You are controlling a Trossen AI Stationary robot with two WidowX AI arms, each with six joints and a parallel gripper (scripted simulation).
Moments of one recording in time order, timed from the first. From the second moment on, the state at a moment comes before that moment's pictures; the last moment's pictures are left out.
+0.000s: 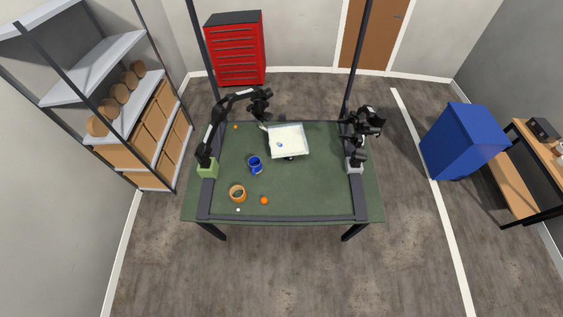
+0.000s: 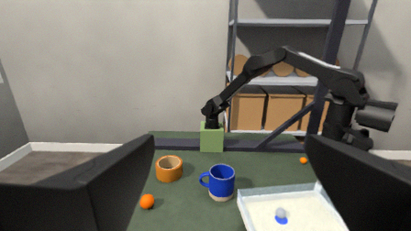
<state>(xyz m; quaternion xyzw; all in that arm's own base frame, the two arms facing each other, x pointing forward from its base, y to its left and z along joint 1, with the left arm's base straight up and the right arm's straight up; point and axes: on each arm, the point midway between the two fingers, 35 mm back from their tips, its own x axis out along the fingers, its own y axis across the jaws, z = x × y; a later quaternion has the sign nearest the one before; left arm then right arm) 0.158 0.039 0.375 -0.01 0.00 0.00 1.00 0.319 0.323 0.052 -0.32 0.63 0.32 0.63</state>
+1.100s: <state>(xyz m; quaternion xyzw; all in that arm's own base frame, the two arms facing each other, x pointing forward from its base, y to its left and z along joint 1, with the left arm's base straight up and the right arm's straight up) 0.158 0.039 0.375 -0.01 0.00 0.00 1.00 0.320 0.325 0.054 -0.32 0.63 0.32 0.63</state>
